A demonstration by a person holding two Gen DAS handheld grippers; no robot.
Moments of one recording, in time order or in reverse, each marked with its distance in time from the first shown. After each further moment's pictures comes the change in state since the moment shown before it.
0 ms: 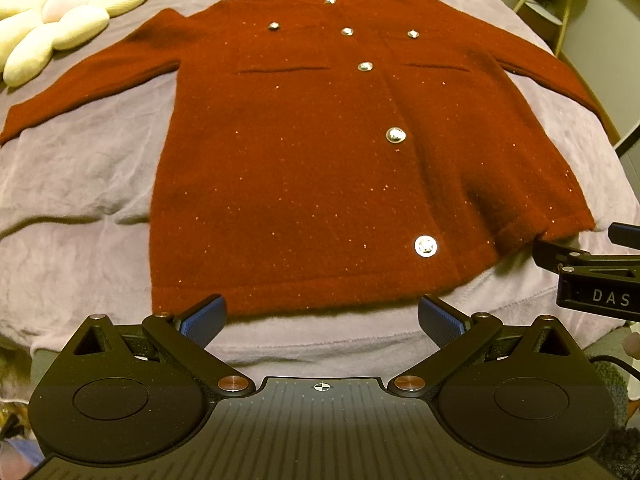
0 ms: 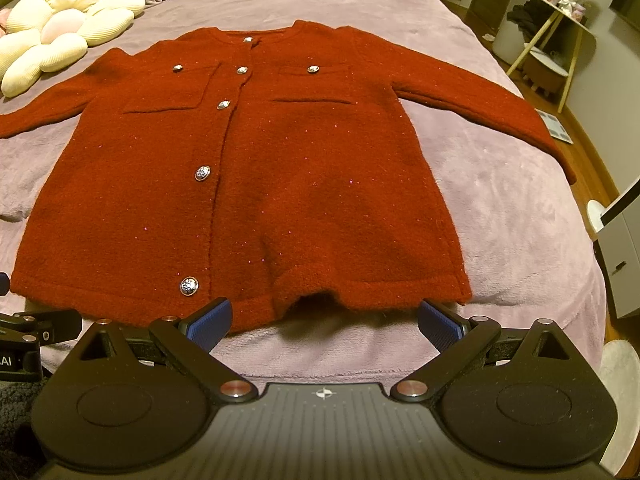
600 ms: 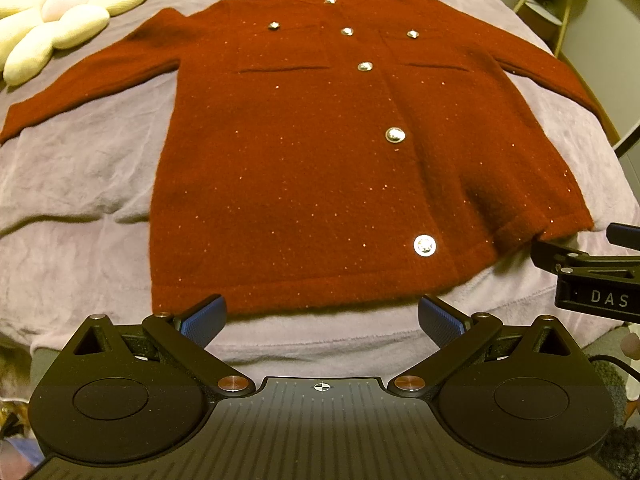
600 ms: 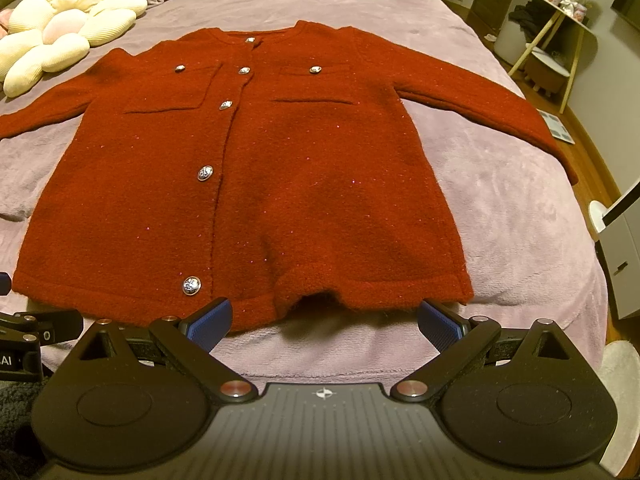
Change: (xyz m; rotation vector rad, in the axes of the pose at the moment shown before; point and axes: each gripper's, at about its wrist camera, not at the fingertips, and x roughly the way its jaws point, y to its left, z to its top) left arm 0.000 0.000 -0.002 -0.002 0.002 -0.003; right arm -0.001 -0.001 -0.001 -0.002 0.000 0.005
